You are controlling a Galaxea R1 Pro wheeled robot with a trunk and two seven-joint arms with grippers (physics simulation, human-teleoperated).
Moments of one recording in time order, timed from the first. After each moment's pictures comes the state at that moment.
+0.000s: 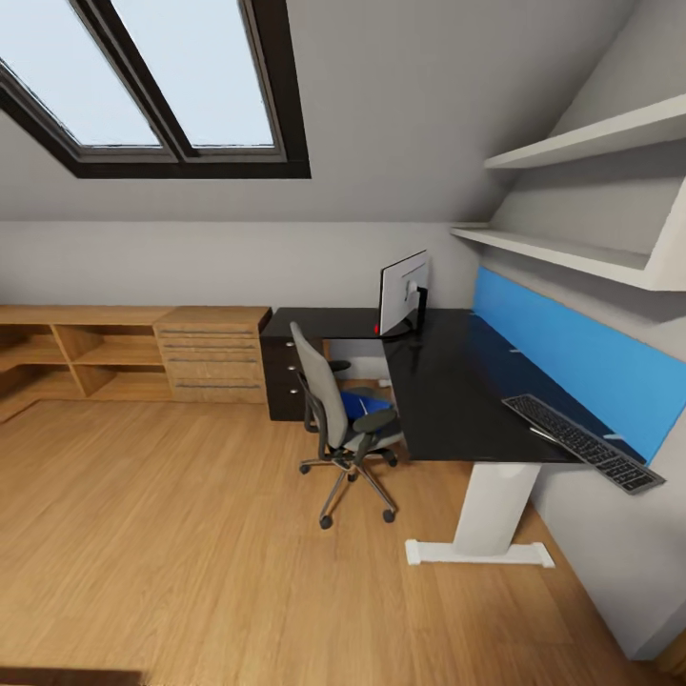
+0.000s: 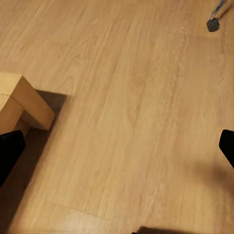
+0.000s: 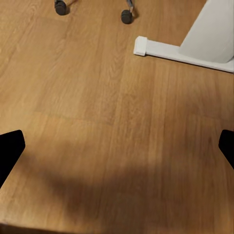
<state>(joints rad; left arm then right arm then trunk) 0.00 0.00 0.05 -0.08 0.06 -0.91 0.17 -0.14 0.03 0.05 -0.15 0.21 -0.63 -0.17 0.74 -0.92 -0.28</state>
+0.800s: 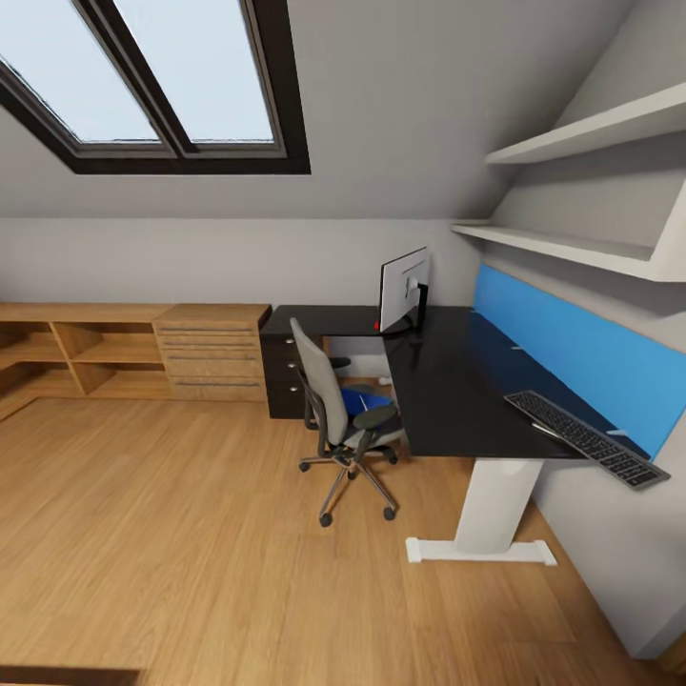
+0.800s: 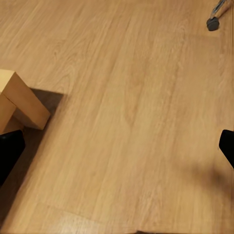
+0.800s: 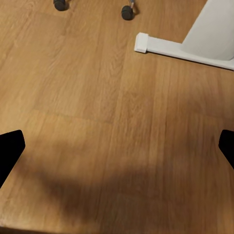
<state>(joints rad) 0.00 -0.01 0.04 -0.10 0.06 -0.90 0.17 -0.14 0.03 0.05 -0.15 0.21 -0.63 -0.17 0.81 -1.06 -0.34</state>
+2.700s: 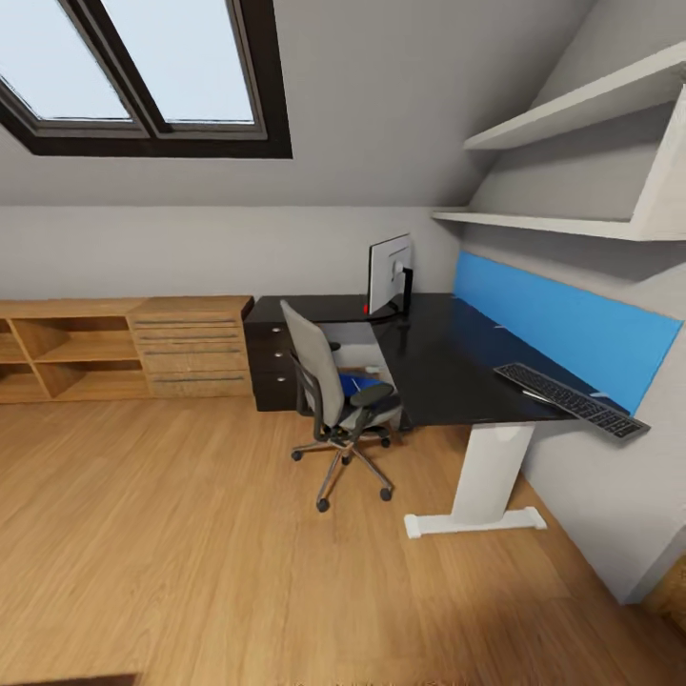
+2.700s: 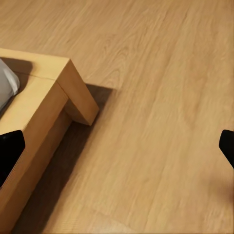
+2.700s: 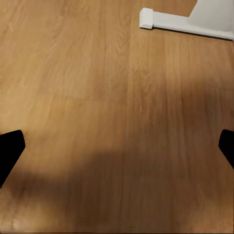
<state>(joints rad) 0.00 -0.05 0.04 -0.12 0.05 -0.90 0.46 -0.14 0.03 0.05 -0.15 0.21 -0.63 -0.17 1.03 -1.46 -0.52</state>
